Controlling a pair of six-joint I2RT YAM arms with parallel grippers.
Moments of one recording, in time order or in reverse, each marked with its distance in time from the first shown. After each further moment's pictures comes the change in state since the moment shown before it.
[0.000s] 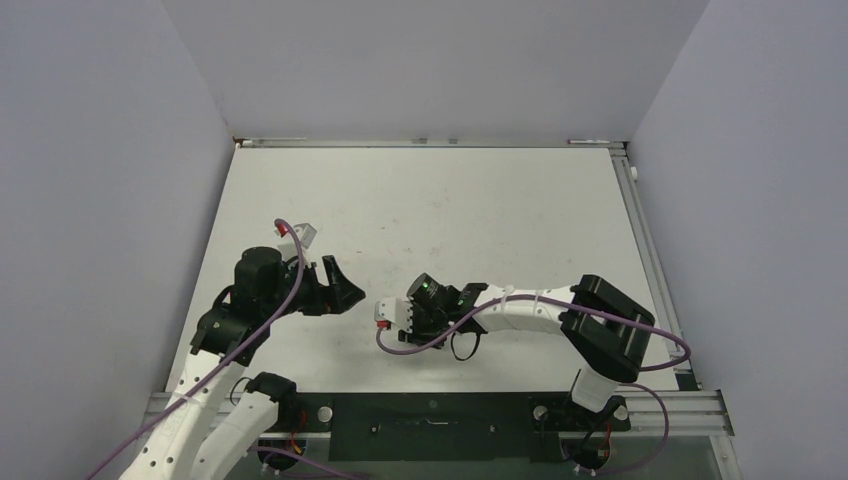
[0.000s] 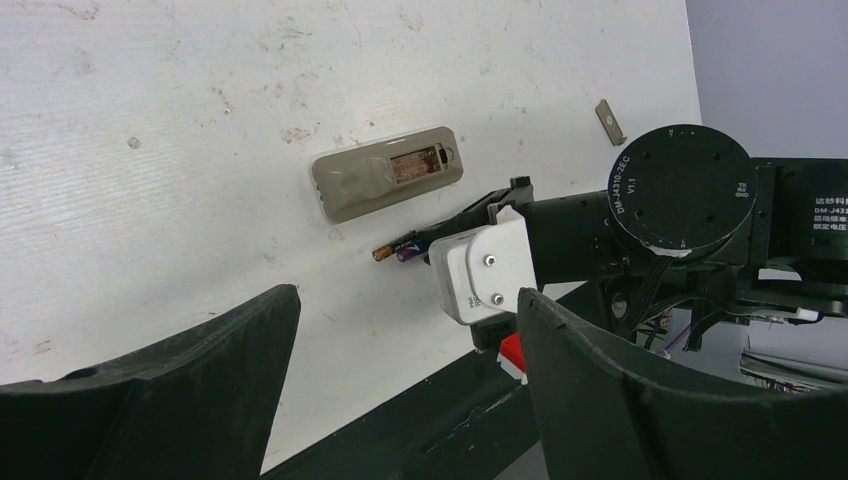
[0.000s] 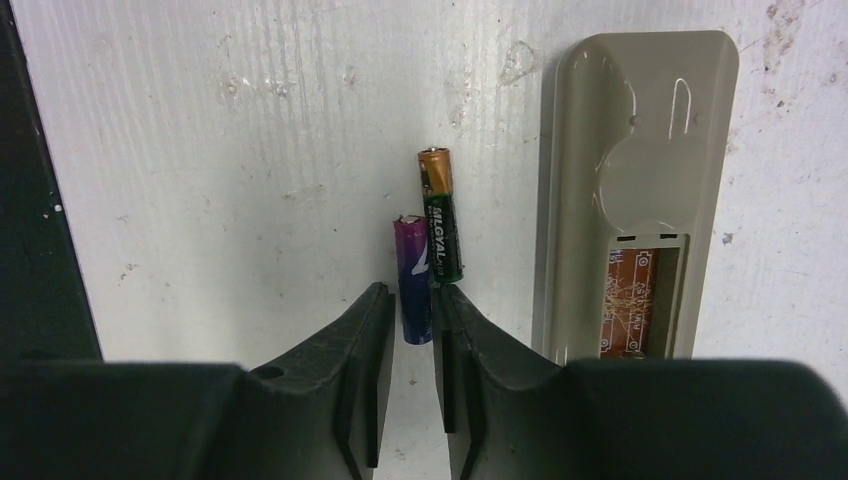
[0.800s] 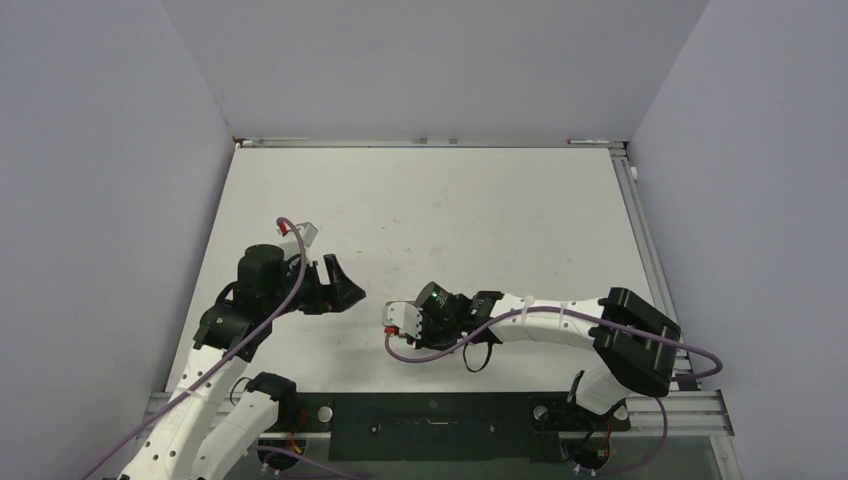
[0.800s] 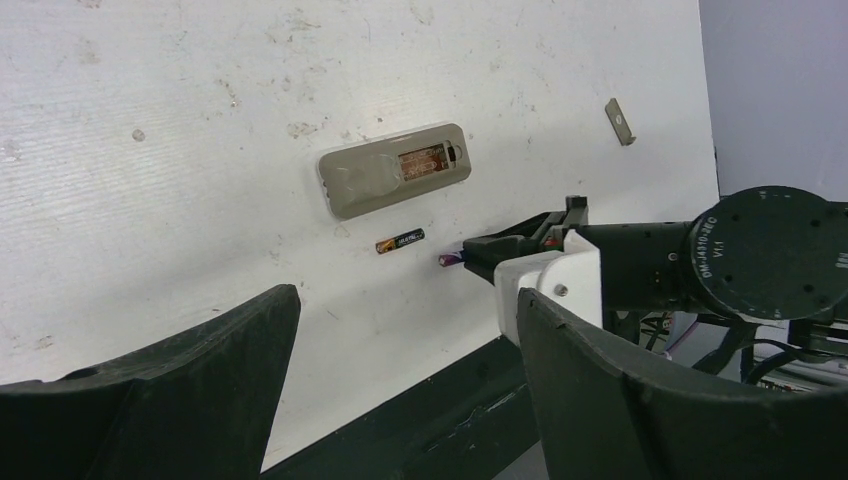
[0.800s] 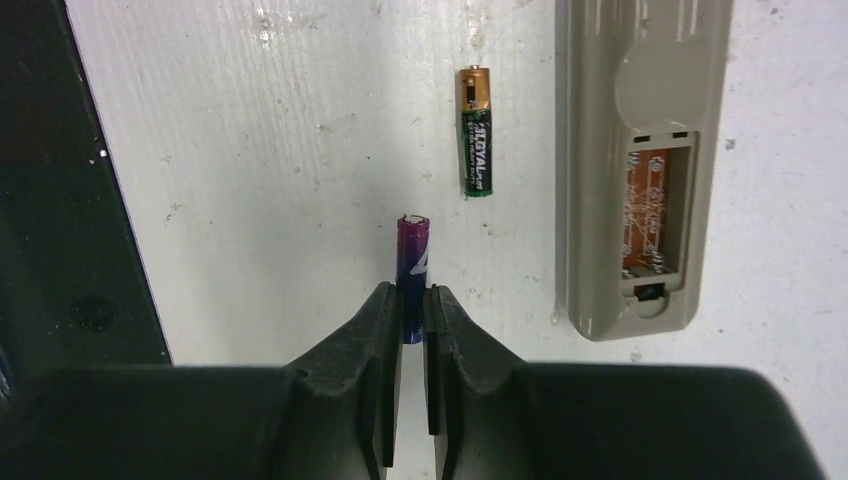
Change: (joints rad) left arm 0.010 0.022 0.000 0.000 0.000 -0.001; right arm 0.051 -0.122 -0.063 -0.061 0.100 0.079
